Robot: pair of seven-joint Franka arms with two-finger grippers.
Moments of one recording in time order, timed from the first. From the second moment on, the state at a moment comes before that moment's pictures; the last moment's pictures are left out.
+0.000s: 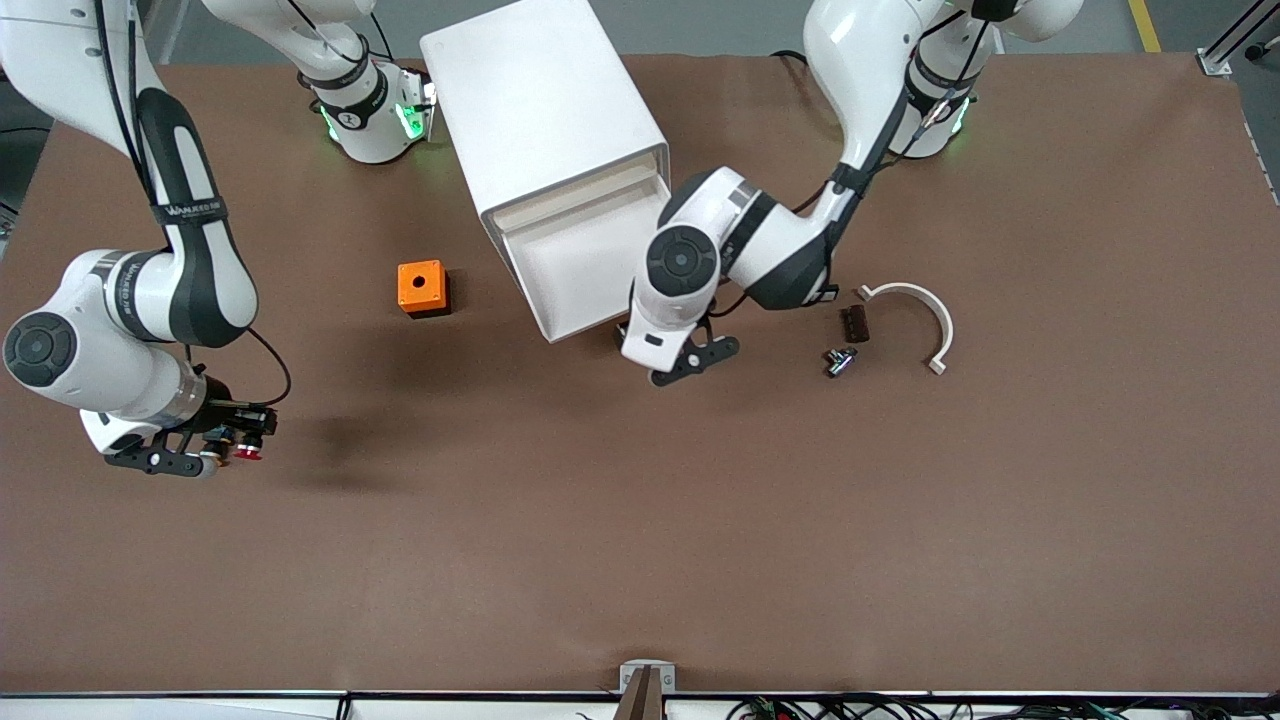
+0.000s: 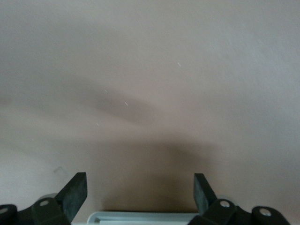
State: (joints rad) left arm -0.81 0.66 0.04 -1.41 -0.22 1.96 -1.07; right arm 0.02 0.42 -0.12 -1.88 0.04 2.28 0.02
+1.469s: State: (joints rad) left arm -0.82 0.66 -0.23 -1.49 -0.22 2.00 -1.33; right arm -0.01 0.52 -0.11 -1.81 0.03 2.25 -0.03
